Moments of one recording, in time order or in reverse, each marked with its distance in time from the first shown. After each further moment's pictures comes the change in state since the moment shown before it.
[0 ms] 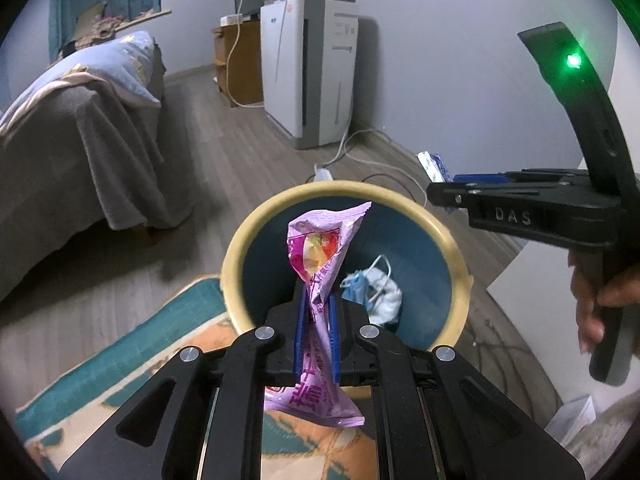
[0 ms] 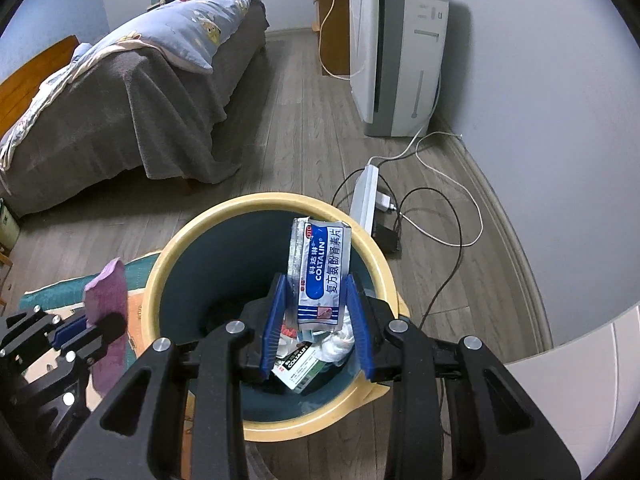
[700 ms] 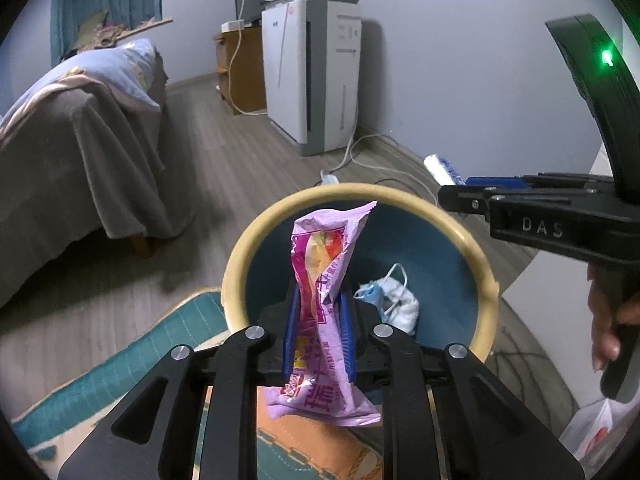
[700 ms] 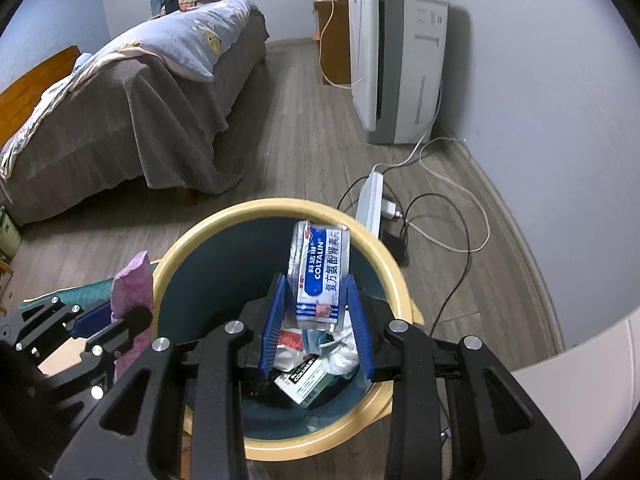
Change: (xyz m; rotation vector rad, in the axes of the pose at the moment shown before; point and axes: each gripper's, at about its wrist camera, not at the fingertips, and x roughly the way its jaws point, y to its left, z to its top) left arm 0.026 0.008 -0.003 0.021 -0.026 0.022; right arm 0.014 0.001 -0.006 0.023 -0.039 0.024
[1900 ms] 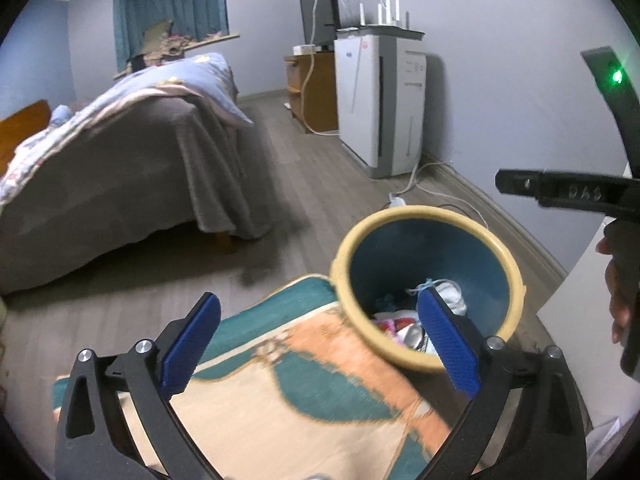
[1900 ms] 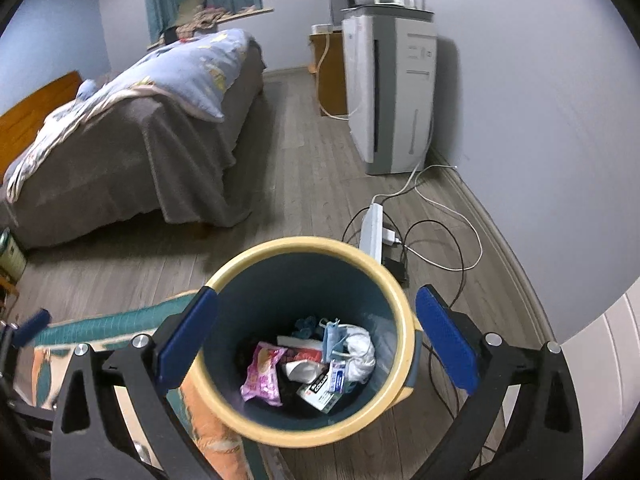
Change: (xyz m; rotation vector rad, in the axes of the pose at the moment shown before) left arm -0.104 0.040 -0.019 -0.097 -0.080 0.224; right arm -0.064 0.031 0.009 0.020 -0.105 -0.015
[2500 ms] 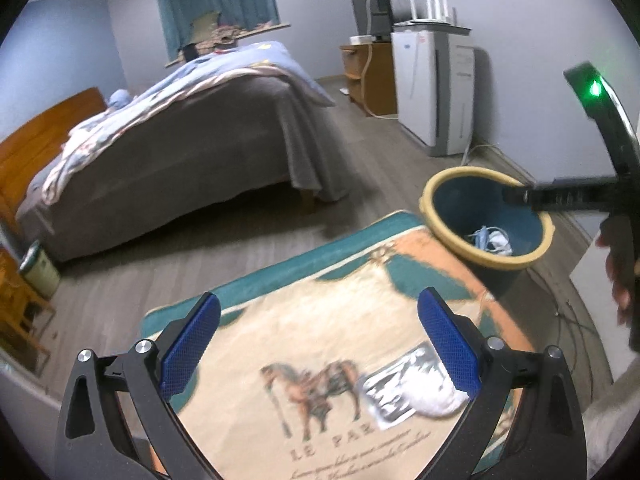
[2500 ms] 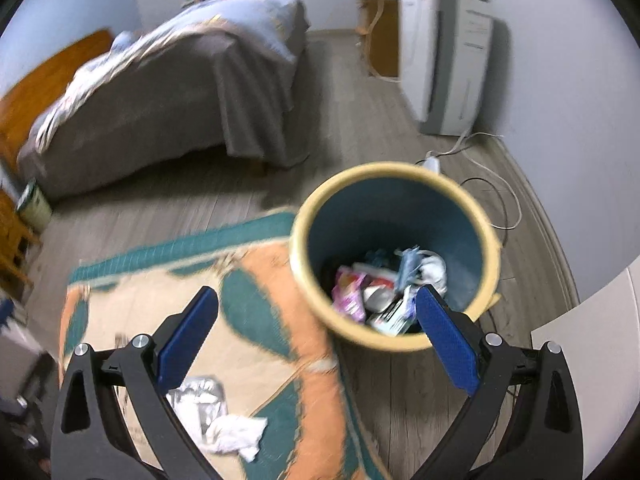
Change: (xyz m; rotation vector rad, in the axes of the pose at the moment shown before) left arm -0.120 0.081 -0.075 -0.036 0.059 0.191; right arm -0.027 0.112 -0.067 -0.095 0.160 0.085
